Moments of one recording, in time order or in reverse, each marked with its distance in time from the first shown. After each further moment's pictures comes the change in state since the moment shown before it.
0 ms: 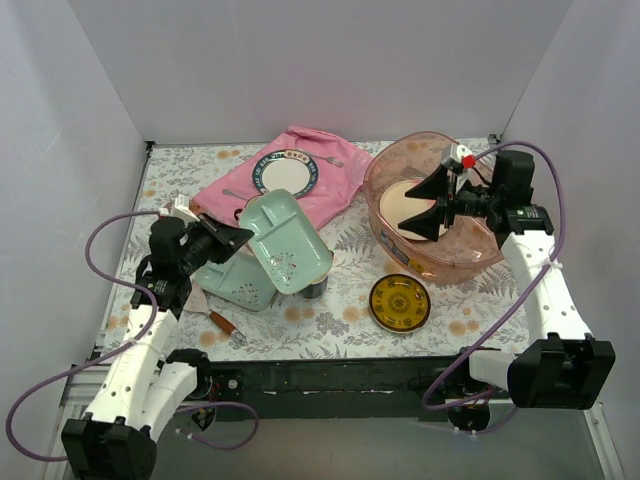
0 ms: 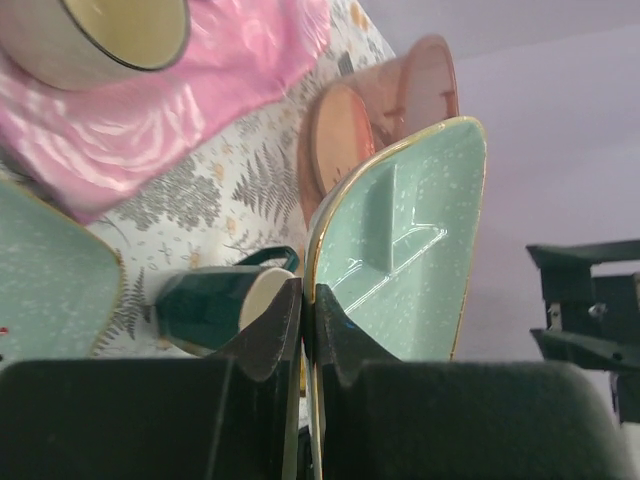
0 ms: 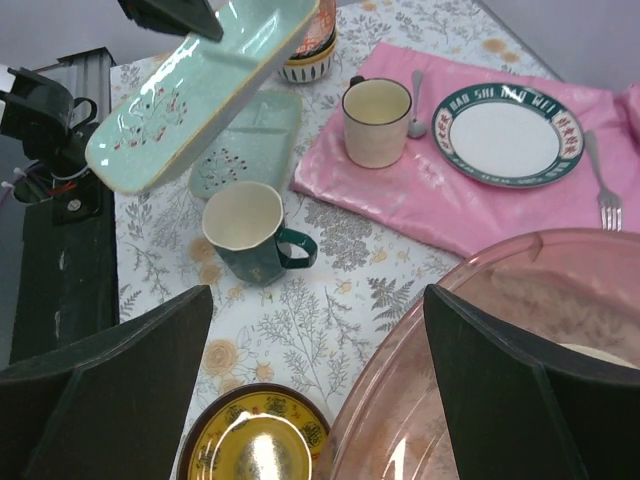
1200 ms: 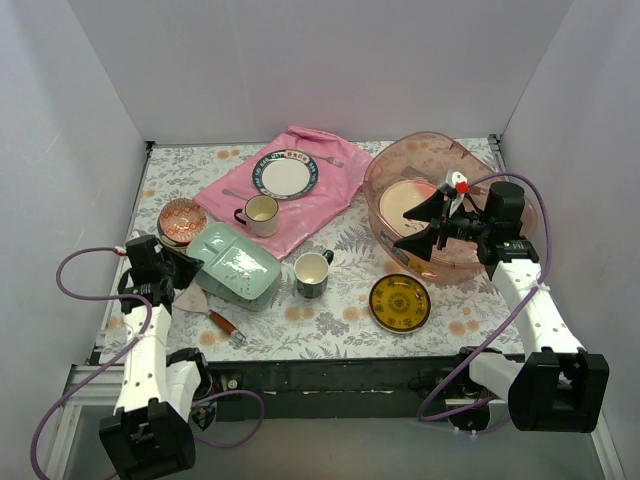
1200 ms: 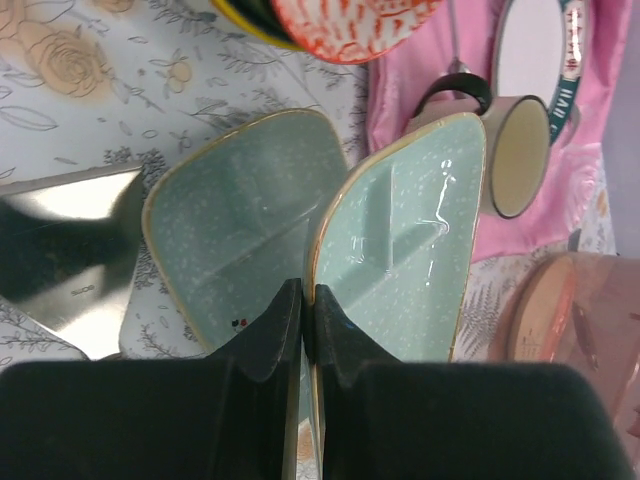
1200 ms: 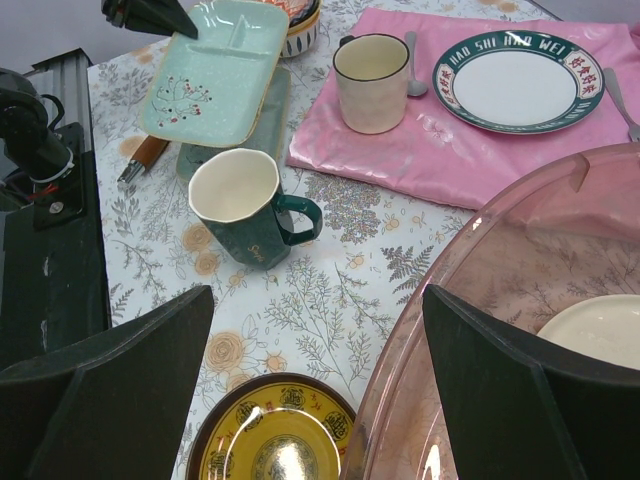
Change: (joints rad) left arm 0.339 0.023 -0.106 -0.238 -0.212 0.186; right arm 0.000 -0.106 -0.280 0.300 0.063 0.166
